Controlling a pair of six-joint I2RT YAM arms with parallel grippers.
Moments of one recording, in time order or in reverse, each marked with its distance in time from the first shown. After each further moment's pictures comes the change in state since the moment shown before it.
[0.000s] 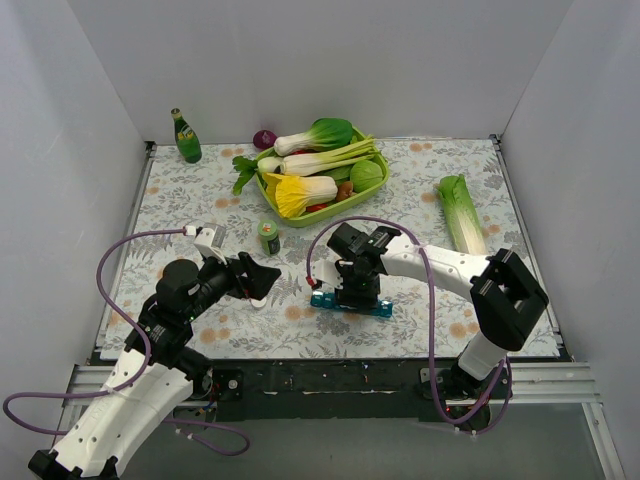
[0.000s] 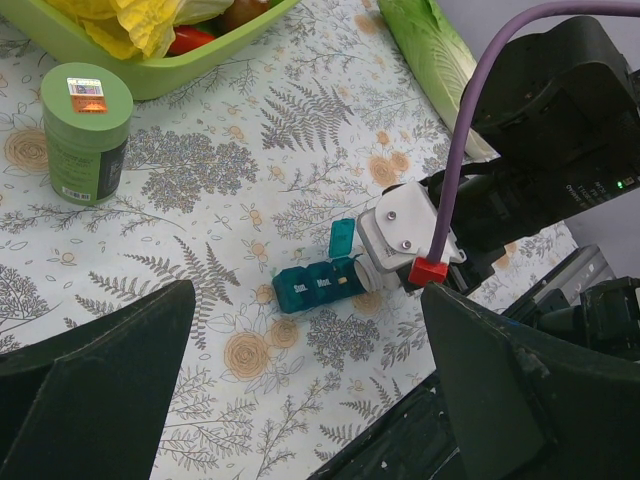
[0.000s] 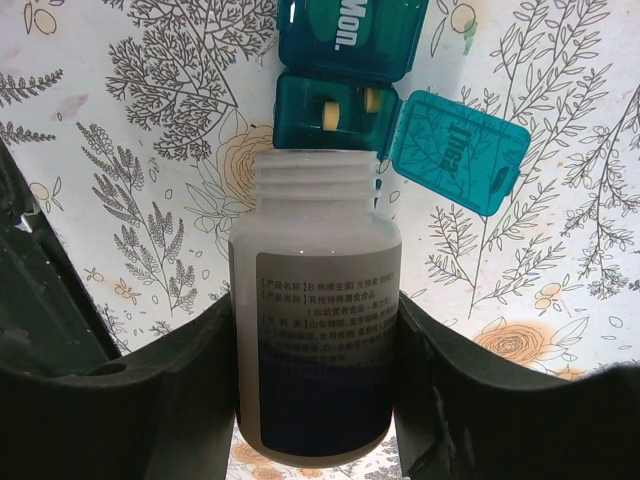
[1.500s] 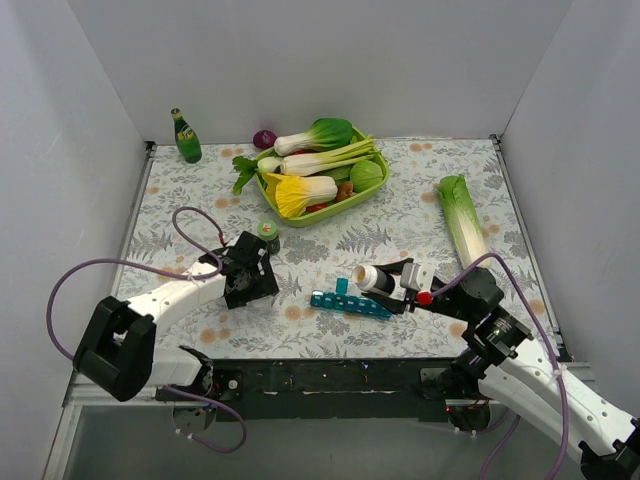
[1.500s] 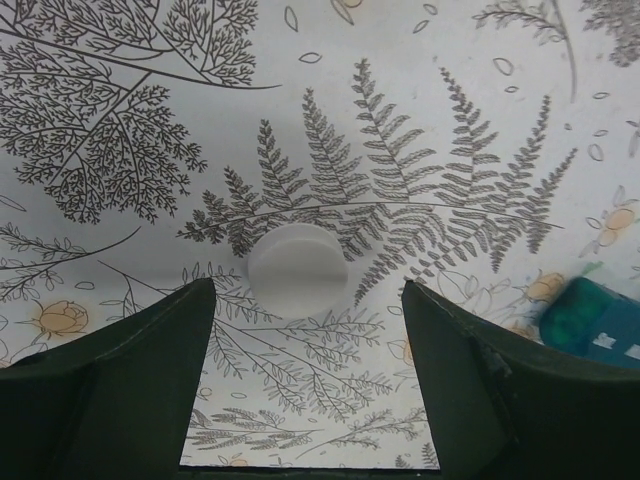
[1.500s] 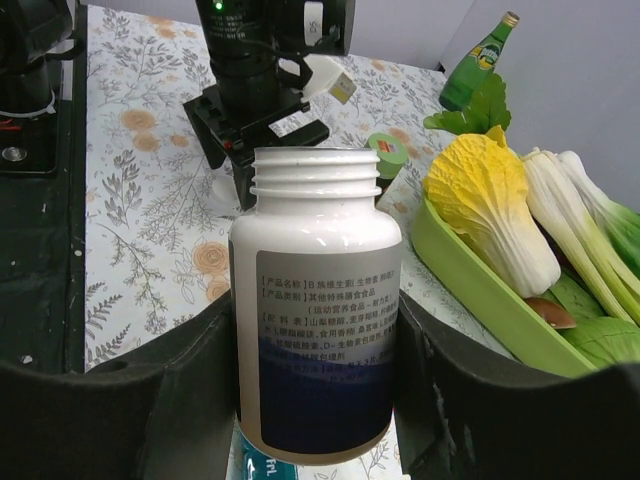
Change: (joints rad) left arm -0.044 0.799 0.141 -0.289 -0.328 -0.339; right arm -0.172 -1.145 -0.718 0.953 -0.386 0.301
